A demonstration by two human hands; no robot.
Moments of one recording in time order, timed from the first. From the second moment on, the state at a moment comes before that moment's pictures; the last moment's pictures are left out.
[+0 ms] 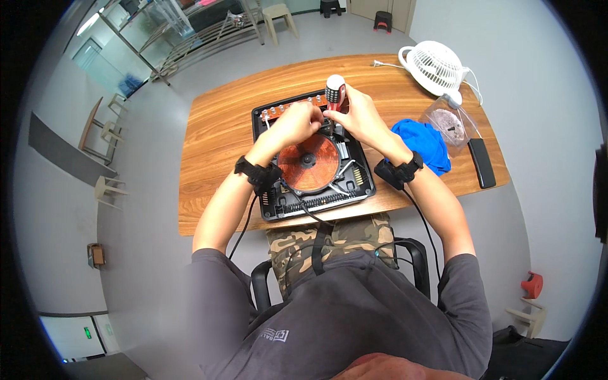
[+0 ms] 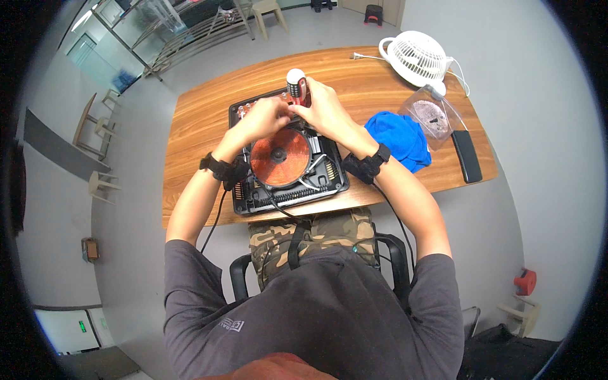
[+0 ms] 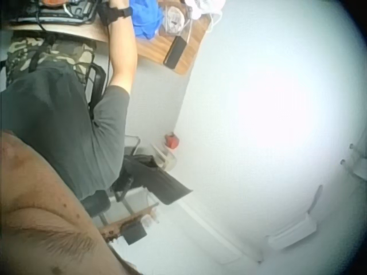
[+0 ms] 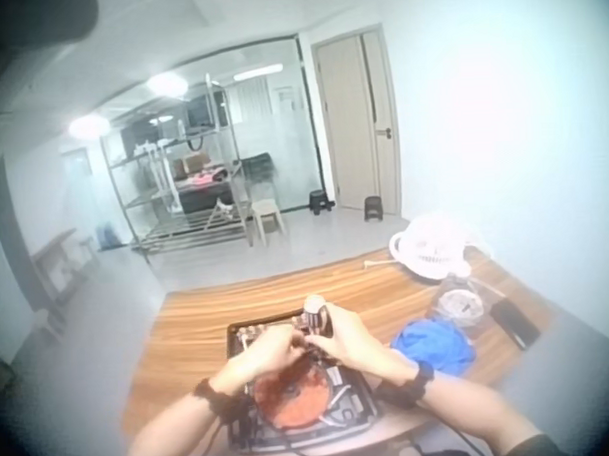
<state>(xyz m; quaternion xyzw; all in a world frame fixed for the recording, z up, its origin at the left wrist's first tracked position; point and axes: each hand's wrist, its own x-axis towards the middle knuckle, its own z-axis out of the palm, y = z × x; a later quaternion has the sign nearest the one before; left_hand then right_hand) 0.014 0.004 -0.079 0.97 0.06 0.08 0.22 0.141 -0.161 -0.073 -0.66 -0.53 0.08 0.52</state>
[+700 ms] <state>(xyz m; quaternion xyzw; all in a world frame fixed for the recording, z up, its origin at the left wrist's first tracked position) 0.037 -0.016 -0.128 0.99 0.05 0.06 0.15 0.151 -0.176 -0.068 -0.70 -0.52 0.04 0.49</state>
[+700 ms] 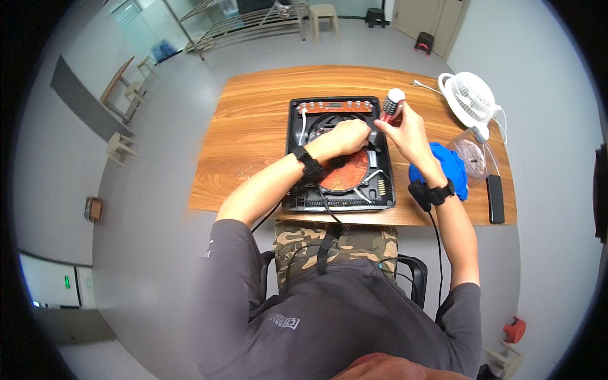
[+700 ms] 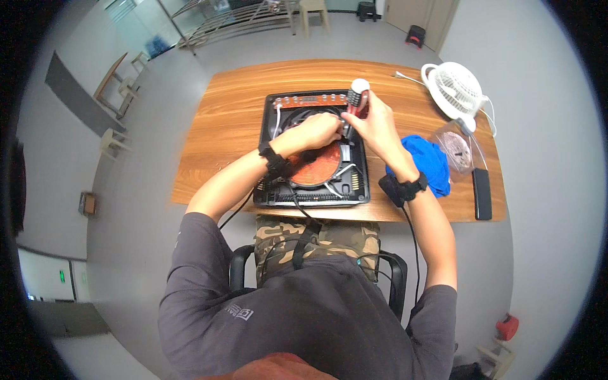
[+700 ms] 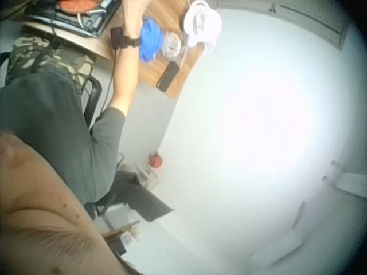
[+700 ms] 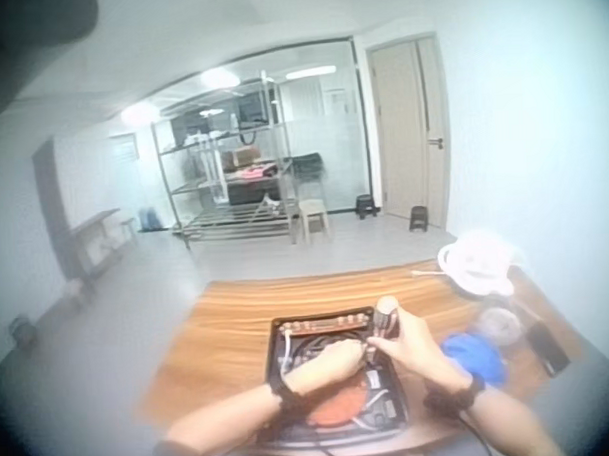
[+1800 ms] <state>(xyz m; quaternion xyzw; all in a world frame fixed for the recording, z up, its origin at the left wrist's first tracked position) -0.190 0.121 -0.163 0.91 0.33 -0.06 0.25 0.055 -0.132 -0.051 -0.63 -0.63 0.15 0.44</state>
